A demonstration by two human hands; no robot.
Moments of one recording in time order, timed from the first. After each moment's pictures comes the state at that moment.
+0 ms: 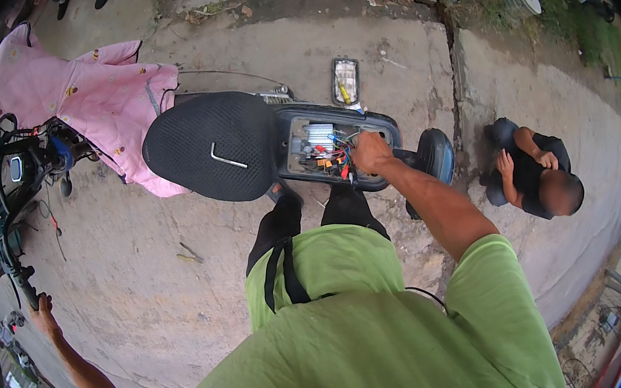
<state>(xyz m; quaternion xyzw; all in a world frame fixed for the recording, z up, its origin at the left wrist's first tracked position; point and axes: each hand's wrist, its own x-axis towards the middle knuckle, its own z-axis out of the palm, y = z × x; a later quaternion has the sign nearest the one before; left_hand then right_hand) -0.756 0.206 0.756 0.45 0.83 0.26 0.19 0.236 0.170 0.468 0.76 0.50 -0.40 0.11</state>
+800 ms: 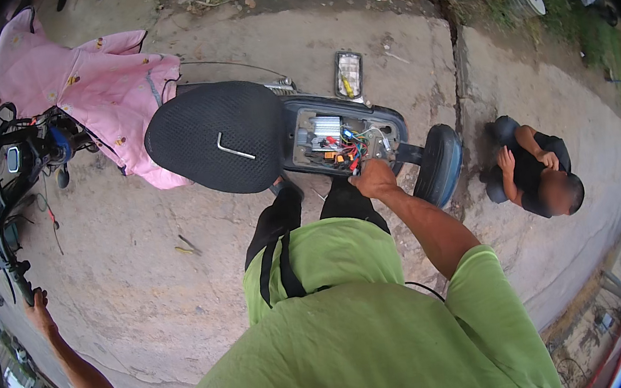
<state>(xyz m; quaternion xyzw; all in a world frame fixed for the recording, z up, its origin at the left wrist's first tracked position) -0.767 0.218 0.754 0.47 0.83 0.24 0.18 0.205 0.098 0.470 0.77 0.47 -0.41 0.11</state>
